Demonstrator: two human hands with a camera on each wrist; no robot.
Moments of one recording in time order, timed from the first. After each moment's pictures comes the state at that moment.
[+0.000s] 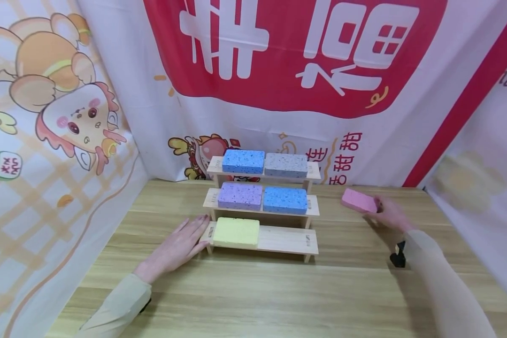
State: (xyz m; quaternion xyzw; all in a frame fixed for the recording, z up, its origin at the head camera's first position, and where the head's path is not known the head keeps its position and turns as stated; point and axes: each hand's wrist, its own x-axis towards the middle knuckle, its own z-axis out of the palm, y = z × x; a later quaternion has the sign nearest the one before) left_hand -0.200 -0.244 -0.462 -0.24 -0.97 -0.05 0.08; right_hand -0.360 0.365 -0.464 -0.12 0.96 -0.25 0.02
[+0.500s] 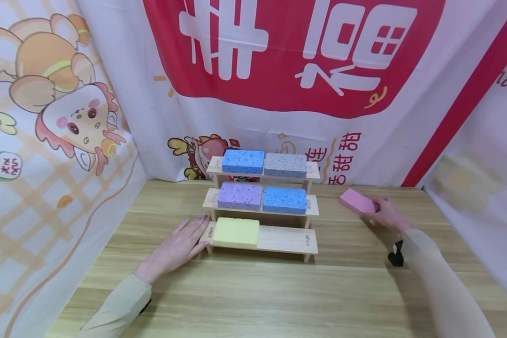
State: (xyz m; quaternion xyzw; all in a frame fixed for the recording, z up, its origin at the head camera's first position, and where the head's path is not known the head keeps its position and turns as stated) left_hand -0.200 -0.243 -0.462 -0.24 -0.97 -0.05 0.09; right_hand -0.357 0.358 -0.461 -0.09 0.97 -0.22 0.03
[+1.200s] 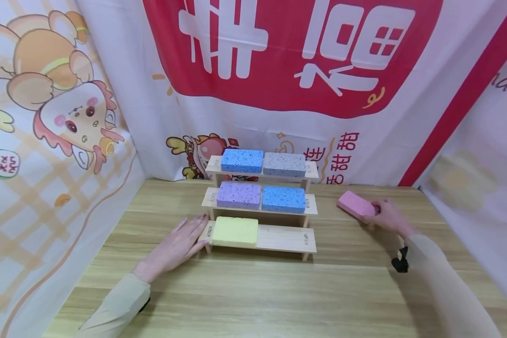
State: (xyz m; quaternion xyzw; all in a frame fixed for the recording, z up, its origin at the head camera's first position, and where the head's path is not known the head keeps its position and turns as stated) left_hand -0.200 -0.243 -0.461 -0.24 -0.96 -0.05 0.09; right_hand -0.345 0.362 -0.458 -0.09 0.97 -0.20 0.03
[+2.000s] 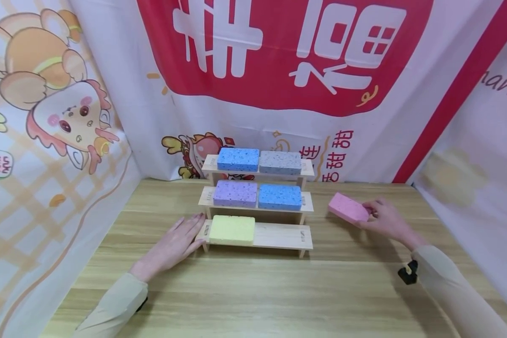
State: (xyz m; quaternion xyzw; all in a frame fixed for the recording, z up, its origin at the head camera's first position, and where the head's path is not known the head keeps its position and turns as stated) left_hand -0.201 -0.243 -0.461 -0.25 -0.96 -0.06 0.09; right_hand -0.295 0.339 -0.431 -0.13 0.97 -0.19 0.00
